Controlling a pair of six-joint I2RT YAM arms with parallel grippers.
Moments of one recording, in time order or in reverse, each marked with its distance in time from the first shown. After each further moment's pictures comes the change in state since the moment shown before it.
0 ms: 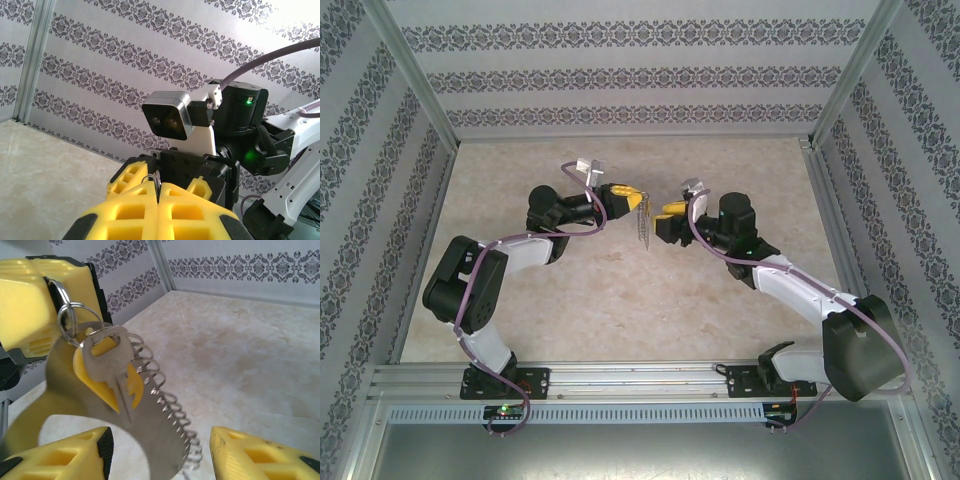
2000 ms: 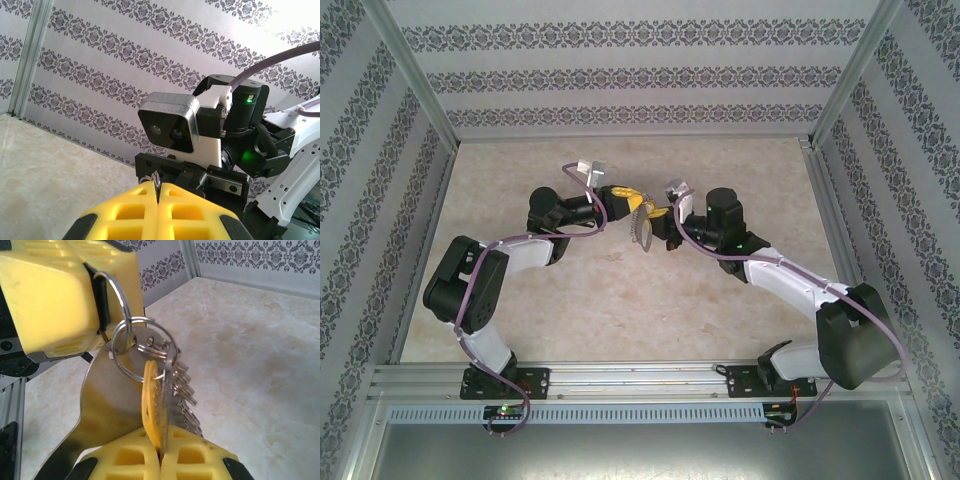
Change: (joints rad) left arm -0.006 0.002 -0.009 0.006 -0.003 -0.027; right arm 0.060 0.068 0.073 -0.061 -0.053 -0.068
